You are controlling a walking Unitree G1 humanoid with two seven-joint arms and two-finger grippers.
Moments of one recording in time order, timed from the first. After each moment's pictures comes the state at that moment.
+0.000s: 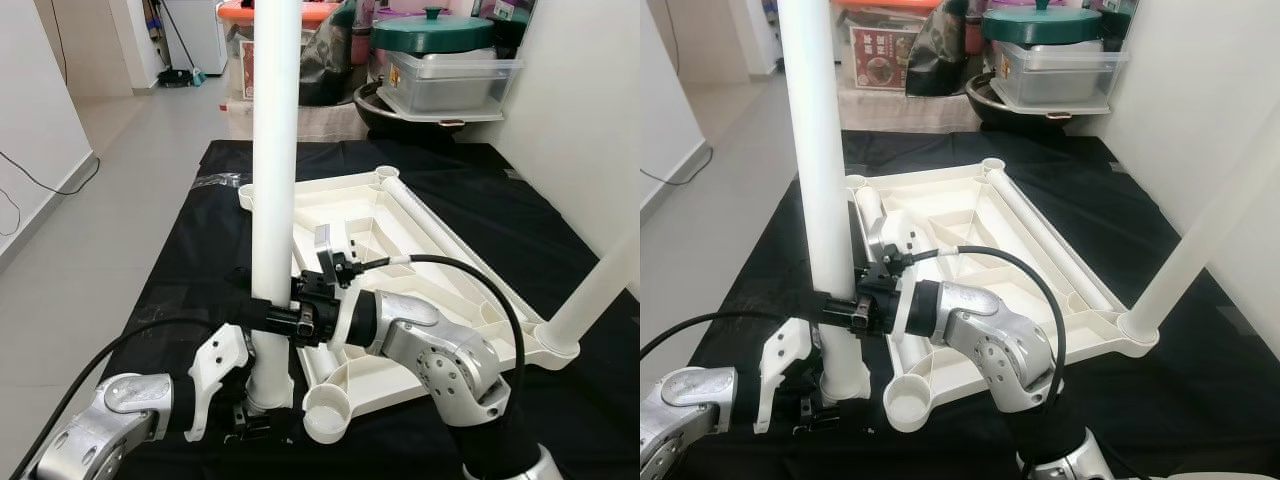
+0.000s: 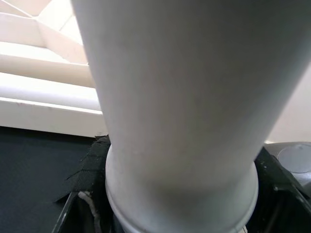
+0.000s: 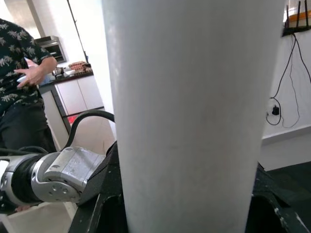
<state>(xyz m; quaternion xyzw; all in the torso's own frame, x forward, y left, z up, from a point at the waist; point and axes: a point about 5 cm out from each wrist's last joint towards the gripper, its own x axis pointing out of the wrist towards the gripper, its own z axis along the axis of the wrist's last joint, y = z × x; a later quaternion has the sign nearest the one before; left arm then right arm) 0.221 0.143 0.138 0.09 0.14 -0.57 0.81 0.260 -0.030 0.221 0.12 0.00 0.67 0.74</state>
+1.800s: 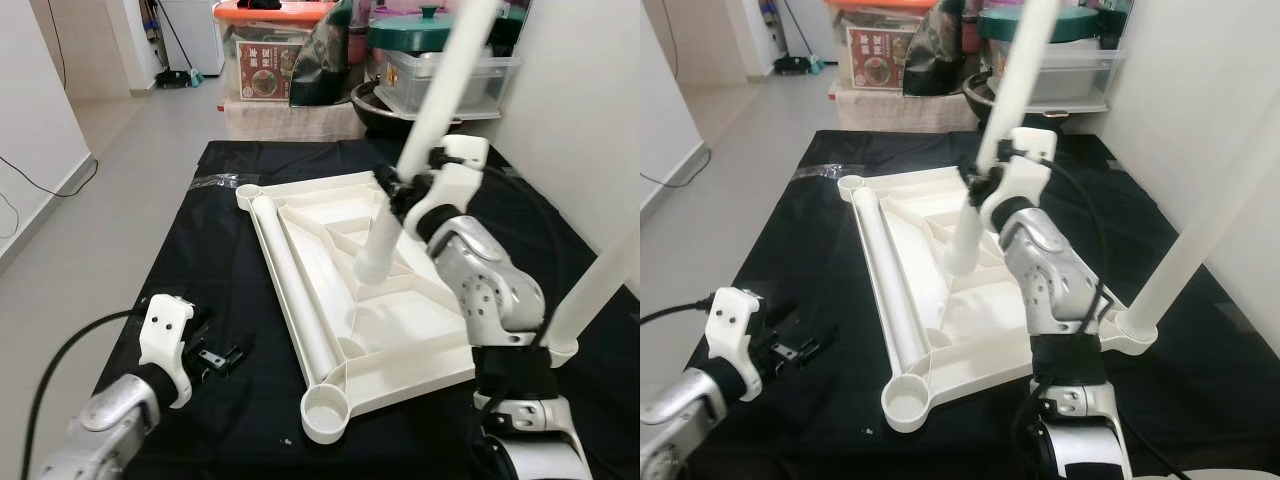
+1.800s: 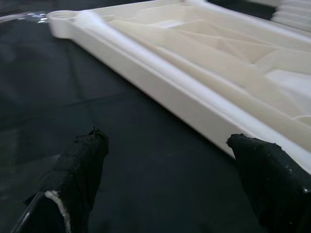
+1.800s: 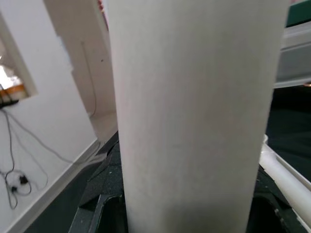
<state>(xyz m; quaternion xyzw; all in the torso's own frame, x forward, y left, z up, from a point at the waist) 0.240 0.180 0.136 -0.01 0.06 -0.19 0.98 0.352 -0.142 0.260 0.13 -0.08 0.12 0.98</state>
